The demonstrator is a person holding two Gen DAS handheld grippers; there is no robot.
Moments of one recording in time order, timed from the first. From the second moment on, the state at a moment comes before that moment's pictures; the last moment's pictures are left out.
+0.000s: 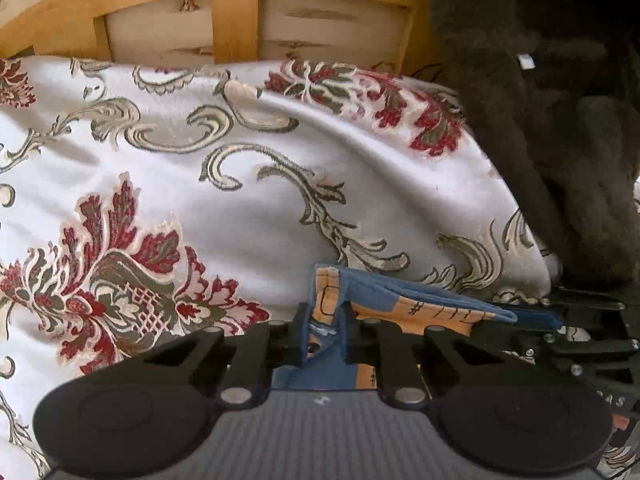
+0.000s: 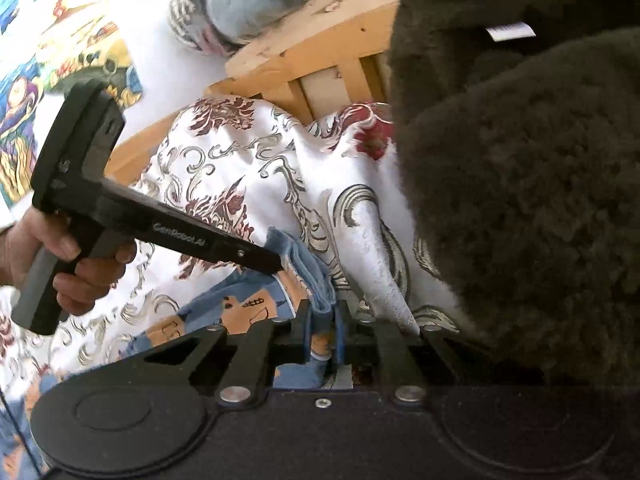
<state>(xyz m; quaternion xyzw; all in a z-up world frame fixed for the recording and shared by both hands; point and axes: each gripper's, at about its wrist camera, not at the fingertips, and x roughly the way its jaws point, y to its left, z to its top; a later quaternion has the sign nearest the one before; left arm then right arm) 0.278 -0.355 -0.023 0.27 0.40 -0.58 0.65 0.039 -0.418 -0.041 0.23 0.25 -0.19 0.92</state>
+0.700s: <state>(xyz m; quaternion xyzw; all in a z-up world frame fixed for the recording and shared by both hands) 0.270 -0.365 -0.020 0.26 0.37 -0.60 0.66 0.028 -0.403 -0.031 0.20 0.23 -0.17 0.94</state>
